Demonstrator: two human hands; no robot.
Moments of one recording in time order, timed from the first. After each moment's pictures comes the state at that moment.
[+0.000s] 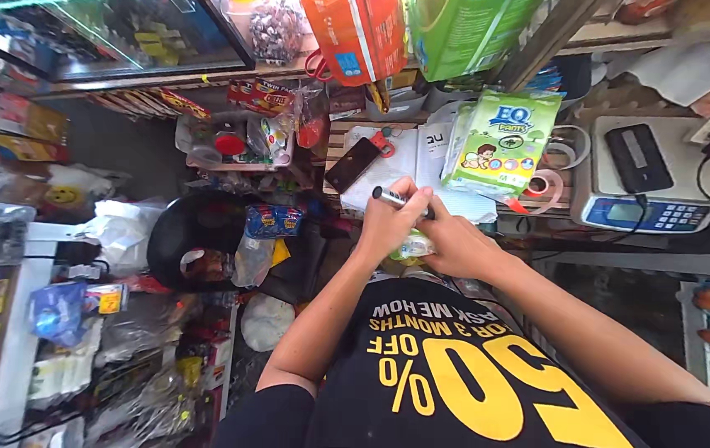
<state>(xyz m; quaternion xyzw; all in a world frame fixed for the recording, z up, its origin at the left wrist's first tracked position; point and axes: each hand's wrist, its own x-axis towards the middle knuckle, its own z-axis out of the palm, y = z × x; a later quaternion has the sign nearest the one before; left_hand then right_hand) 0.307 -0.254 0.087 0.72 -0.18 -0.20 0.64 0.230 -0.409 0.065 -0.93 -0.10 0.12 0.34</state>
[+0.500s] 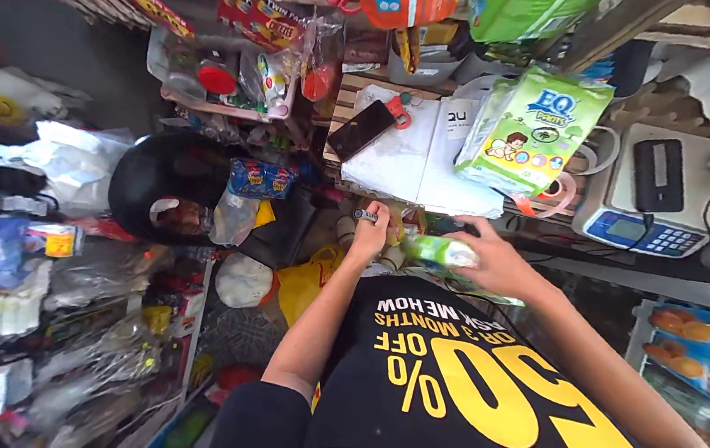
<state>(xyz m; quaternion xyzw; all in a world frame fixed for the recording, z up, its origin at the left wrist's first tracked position) 0.262 -0.225 -0.033 0.69 0.08 -0.29 0.65 0.174 -0.468 0.020 -0.90 -0.01 0.22 0.38</state>
